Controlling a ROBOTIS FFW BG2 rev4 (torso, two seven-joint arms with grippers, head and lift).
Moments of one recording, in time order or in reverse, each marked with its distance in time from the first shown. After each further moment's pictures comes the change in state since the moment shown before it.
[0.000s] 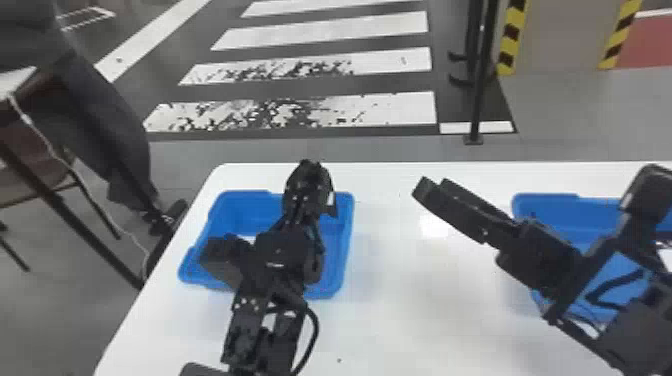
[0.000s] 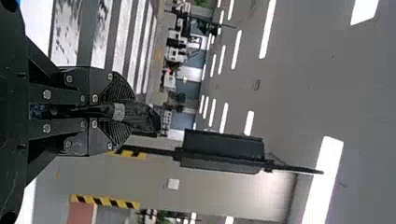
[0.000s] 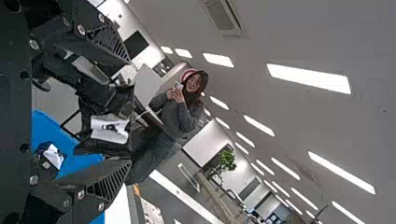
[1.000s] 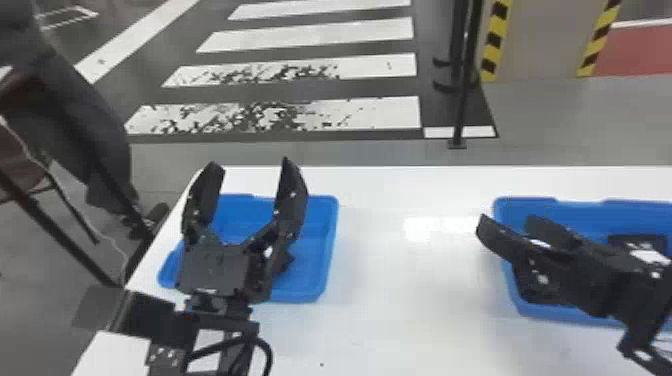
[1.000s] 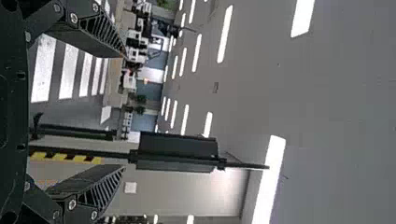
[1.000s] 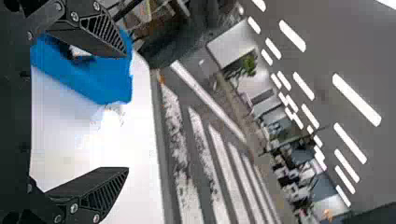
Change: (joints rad) left arm 0.192 -0.002 0.019 -0.247 0.026 -0.132 -0.026; right arm 0.177 0.053 -0.298 -0.261 0.312 0.337 -0.254
